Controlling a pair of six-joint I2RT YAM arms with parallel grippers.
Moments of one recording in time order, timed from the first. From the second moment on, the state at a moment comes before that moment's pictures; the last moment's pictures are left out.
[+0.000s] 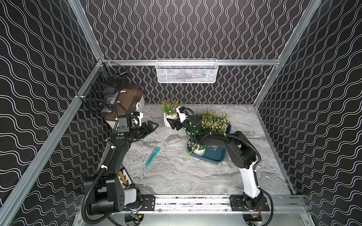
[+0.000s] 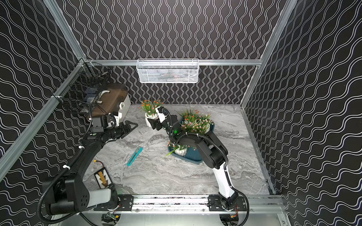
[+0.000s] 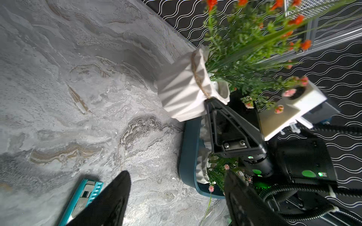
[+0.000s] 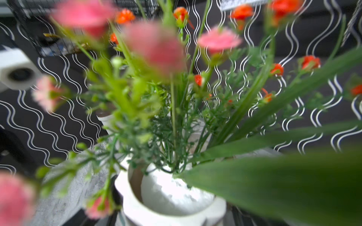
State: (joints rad) left arm 0.18 1.29 0.96 -0.36 0.73 -0.50; right arm 0.73 2.13 1.39 0.73 -0.14 0.11
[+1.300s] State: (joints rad) left arm 0.00 1.25 0.94 -0.26 0.86 -0.53; right arm 0.74 1.17 0.90 0.37 0.06 0.09
